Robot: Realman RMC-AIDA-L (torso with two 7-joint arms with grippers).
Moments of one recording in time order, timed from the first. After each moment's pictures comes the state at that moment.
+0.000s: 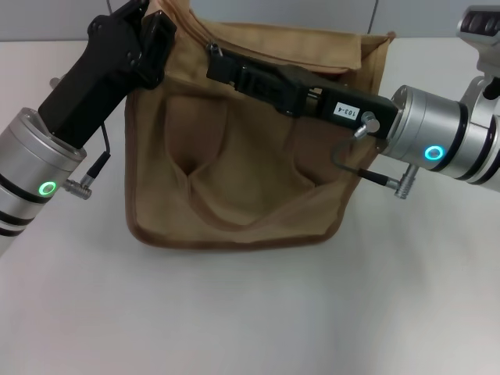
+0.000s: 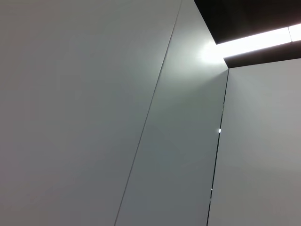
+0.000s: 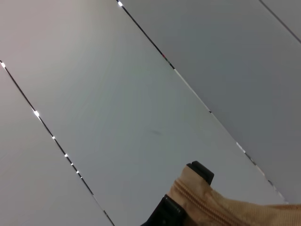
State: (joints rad) left arm -0.63 -2.08 0.12 0.00 1.75 1.79 -0.80; right arm 0.80 2.09 -1.13 -0.12 -1.16 -1.57 1.41
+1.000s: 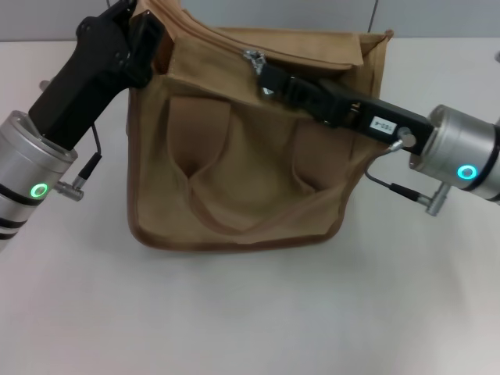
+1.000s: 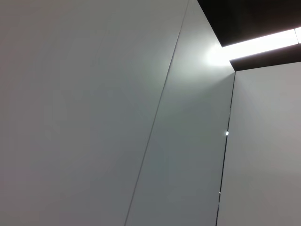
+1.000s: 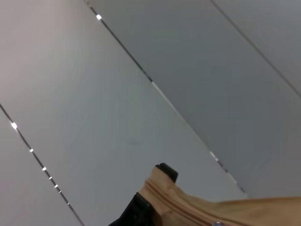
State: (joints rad) left arm -0.62 -2.08 0.11 0.00 1.74 1.79 -0.80; right arm 0.67 2.09 -1.12 -0.20 -1.16 -1.56 1.43
